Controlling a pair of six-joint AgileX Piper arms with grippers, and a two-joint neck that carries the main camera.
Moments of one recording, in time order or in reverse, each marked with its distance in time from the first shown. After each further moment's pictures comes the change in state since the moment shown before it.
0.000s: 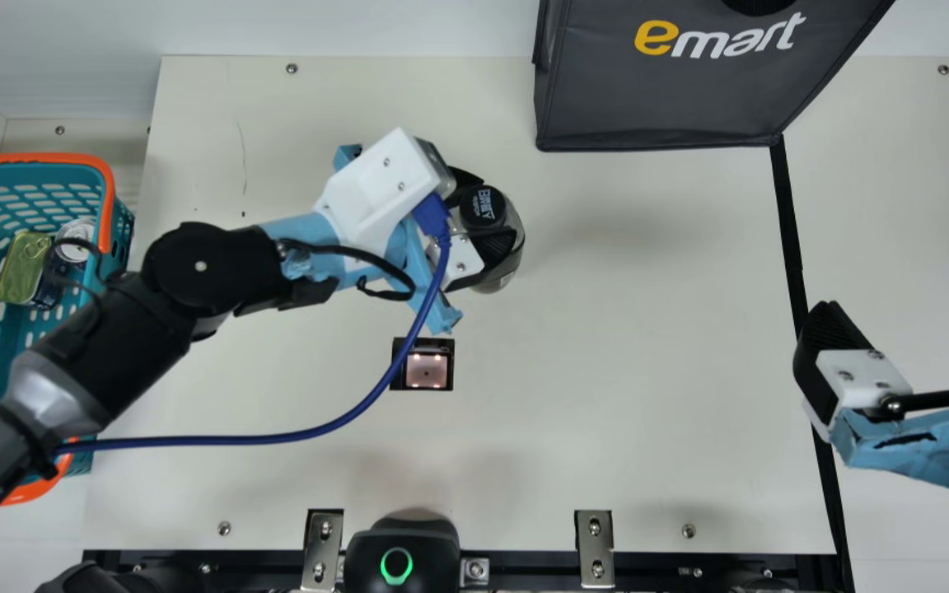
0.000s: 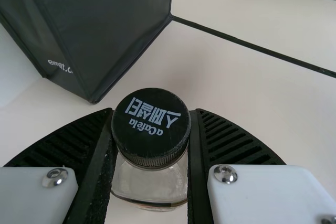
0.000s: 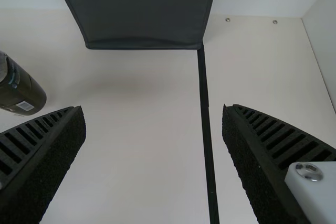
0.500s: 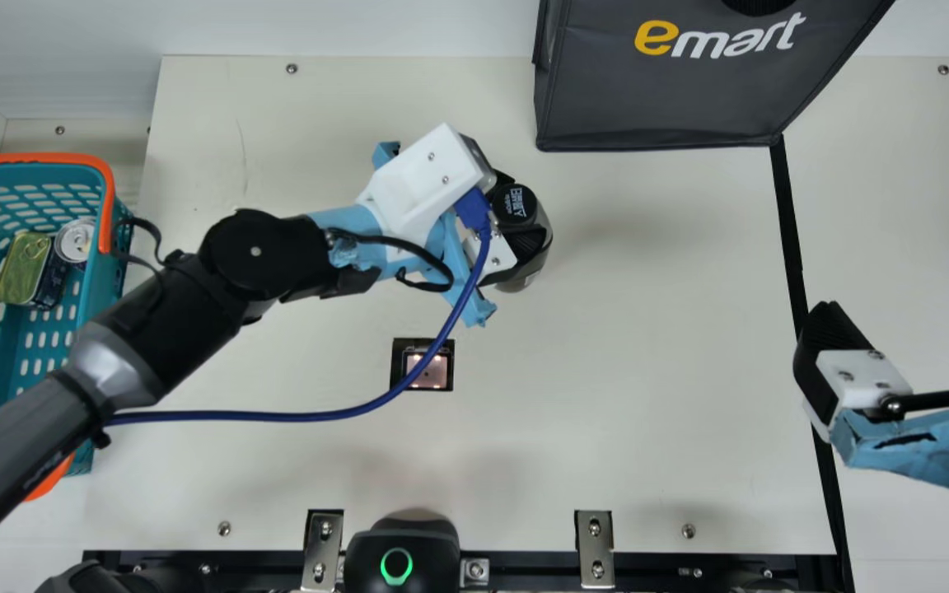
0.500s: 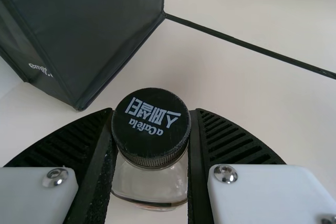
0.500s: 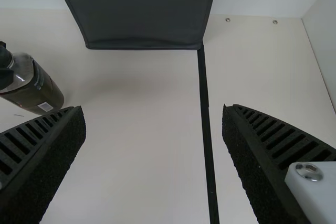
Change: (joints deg) left arm -2.9 5.4 -3.7 -1.0 -1.7 0.1; right arm 0.0 0.0 0.0 0.0 0.0 0.0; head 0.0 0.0
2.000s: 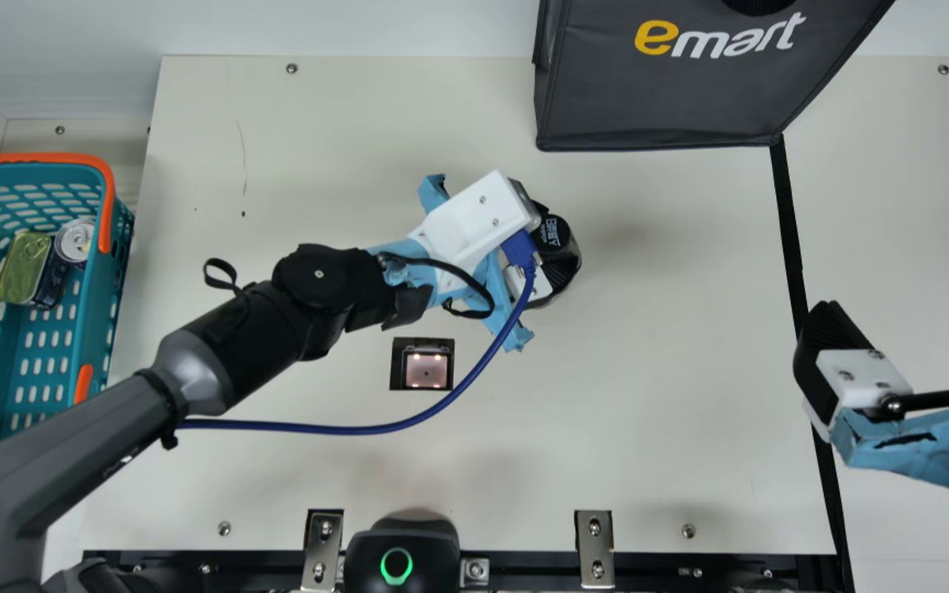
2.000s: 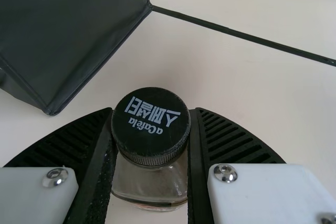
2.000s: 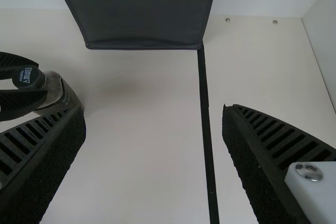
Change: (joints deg) left arm -5.8 4.8 3.8 -21.3 -7.1 21.6; right arm 0.0 0.0 0.0 0.0 0.0 0.0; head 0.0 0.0
